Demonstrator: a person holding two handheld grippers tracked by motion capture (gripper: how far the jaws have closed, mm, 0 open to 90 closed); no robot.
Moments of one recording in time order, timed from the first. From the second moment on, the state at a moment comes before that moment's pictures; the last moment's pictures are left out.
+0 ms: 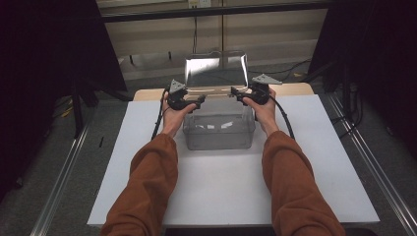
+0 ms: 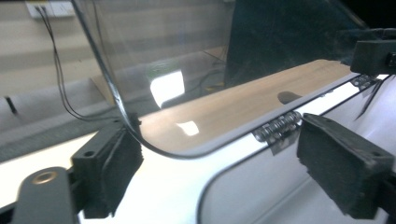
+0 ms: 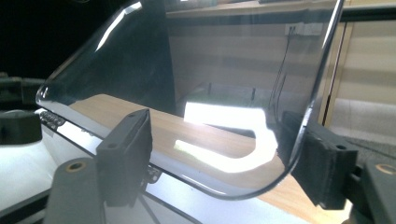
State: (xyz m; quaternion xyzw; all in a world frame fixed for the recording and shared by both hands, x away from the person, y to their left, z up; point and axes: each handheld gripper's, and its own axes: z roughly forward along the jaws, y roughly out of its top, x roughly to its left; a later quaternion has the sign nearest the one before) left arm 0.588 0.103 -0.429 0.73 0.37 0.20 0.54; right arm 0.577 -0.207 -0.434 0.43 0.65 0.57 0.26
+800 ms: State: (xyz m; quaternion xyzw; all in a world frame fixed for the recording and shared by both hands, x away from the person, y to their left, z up) left arm 0.587 0.101 -0.434 0.74 0.37 0.18 0.53; right arm 0.579 -0.208 -0.437 0.47 0.63 0.57 0.23
